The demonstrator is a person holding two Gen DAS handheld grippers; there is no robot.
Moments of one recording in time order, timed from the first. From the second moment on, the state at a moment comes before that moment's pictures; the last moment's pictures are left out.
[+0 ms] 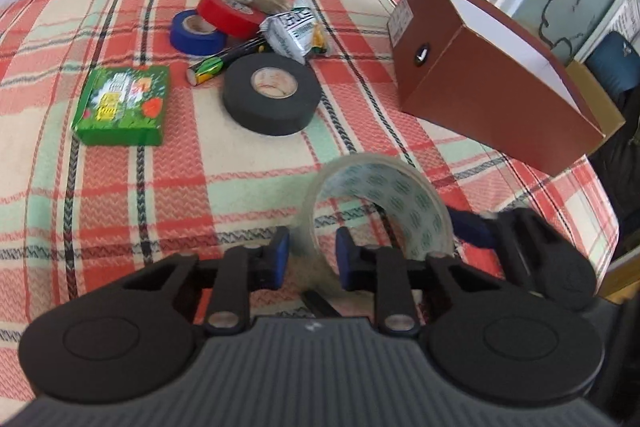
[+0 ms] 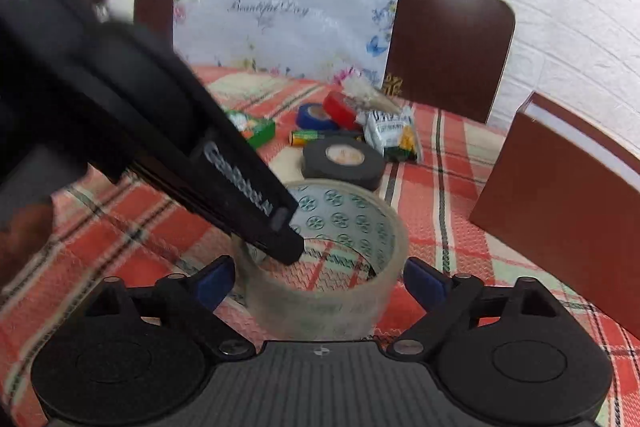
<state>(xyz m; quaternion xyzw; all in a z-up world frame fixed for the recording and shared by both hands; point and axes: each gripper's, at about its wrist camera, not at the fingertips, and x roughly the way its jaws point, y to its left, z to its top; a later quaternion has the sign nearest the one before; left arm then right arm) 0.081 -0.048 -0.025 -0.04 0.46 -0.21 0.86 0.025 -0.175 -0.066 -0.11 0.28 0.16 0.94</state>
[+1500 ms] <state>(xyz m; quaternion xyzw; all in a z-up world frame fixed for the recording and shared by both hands) 0.064 -0.146 0.022 0.08 0.33 -0.32 0.89 -0.016 -0.272 -0.035 0.06 0.19 -0.09 0.97</state>
